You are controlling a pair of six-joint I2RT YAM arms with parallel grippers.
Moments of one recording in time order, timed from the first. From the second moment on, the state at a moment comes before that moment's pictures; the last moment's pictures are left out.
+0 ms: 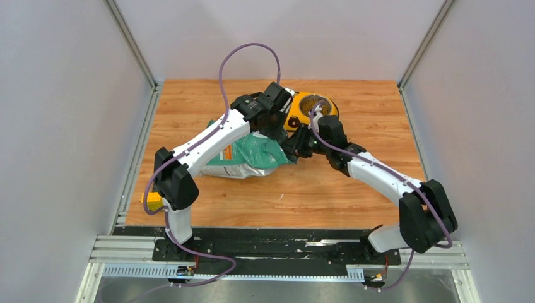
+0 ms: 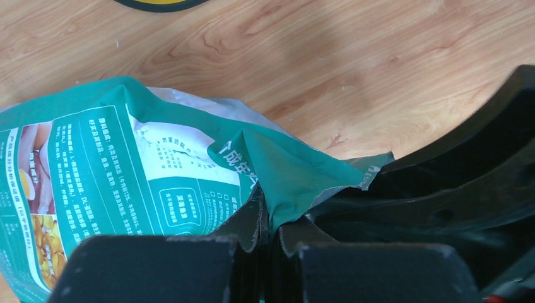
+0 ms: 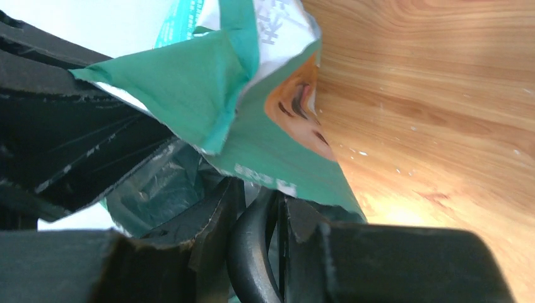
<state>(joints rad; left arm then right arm) -0.78 1.88 1.89 -0.97 -0.14 -0.28 0.51 1.39 0.88 0.02 -0.40 0.83</state>
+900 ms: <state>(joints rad) -0.70 1.75 1.83 -0.93 -0.16 -0.29 0.48 1.47 0.91 0.22 -0.63 0.96</state>
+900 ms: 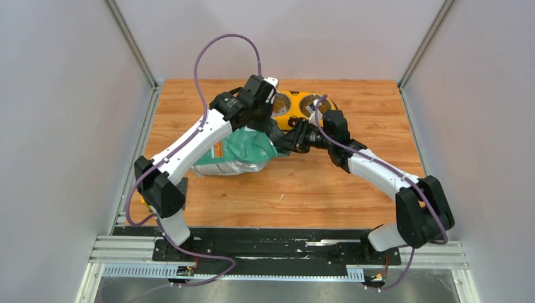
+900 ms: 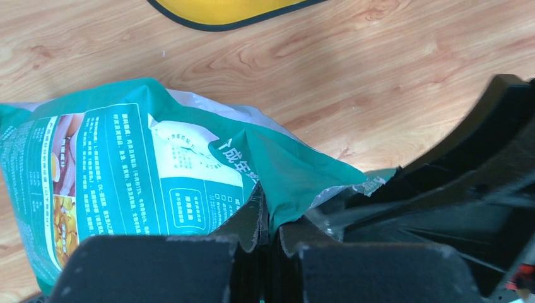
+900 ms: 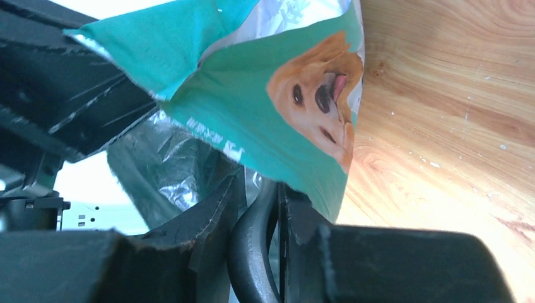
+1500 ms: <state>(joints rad) -0.66 1.67 1.76 -0.88 -0.15 -0.30 0.37 1.19 0.91 -0.03 -0.59 0.93</state>
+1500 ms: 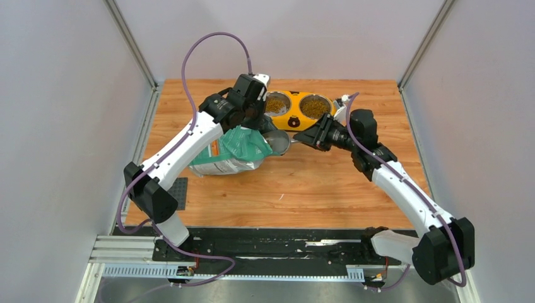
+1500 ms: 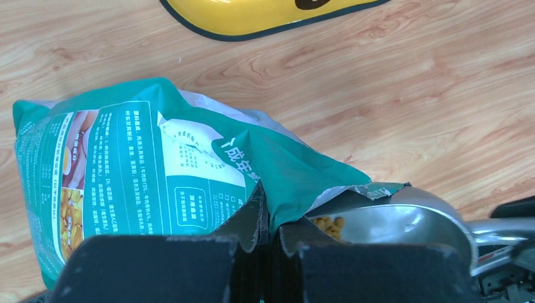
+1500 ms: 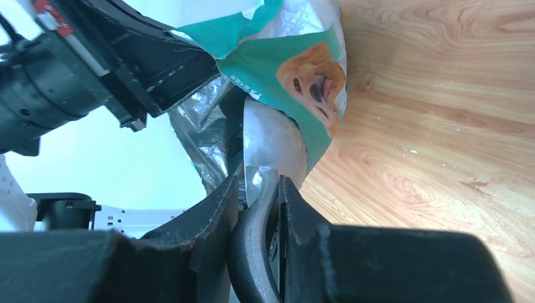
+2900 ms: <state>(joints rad) -0.60 1.56 1.73 -0.85 -0.27 -0.31 0.29 1.00 1.00 -0.08 -0.54 1.02</state>
